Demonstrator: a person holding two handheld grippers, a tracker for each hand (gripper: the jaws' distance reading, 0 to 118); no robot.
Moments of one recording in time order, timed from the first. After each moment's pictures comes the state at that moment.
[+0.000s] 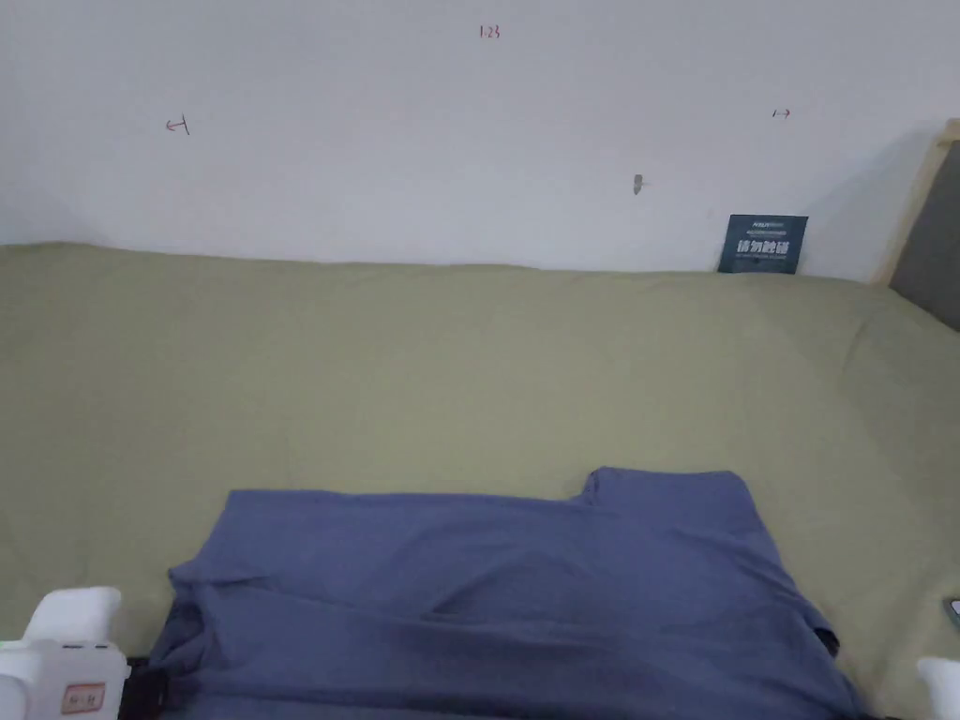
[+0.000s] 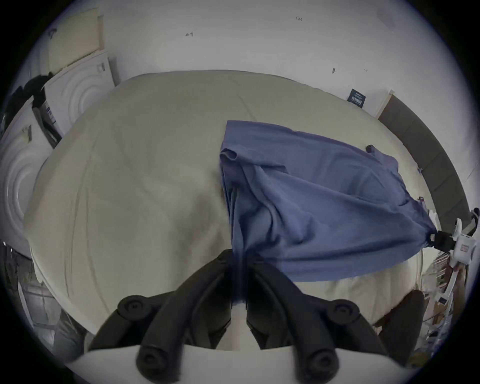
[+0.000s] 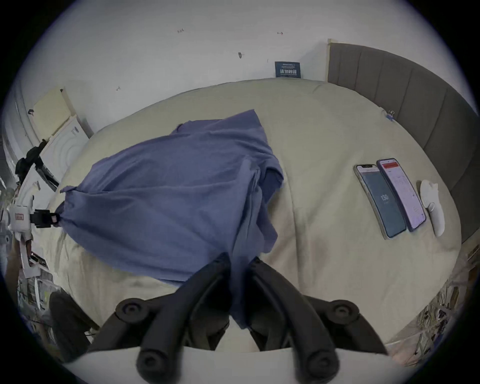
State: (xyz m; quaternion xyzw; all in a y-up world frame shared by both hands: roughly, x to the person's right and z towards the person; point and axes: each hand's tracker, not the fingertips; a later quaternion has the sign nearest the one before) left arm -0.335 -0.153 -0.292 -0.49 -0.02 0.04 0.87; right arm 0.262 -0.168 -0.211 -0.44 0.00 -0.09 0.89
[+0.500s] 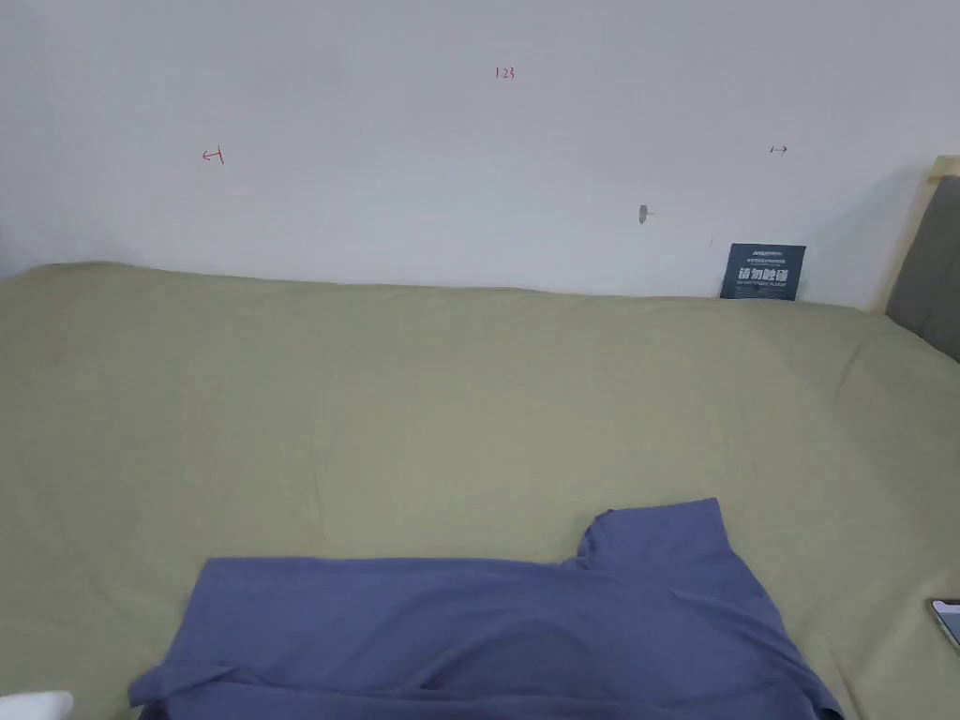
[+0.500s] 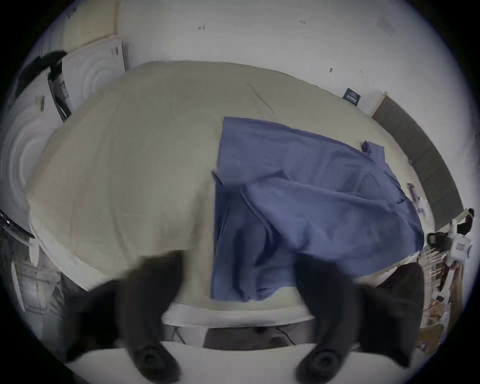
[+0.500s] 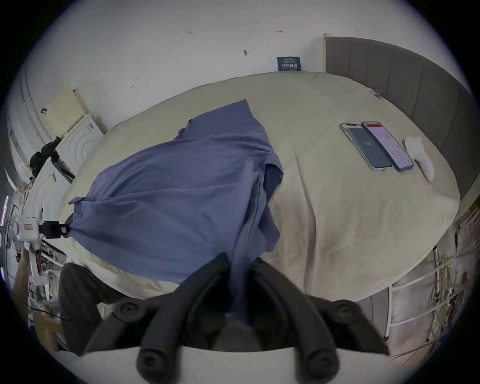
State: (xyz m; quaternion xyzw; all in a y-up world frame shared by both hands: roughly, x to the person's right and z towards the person) left arm -0.364 -0.160 -0.200 -0.49 -0.02 0.05 0.87; right arm 0.243 -0.170 -0.132 -0.45 0.00 -0.09 0.89
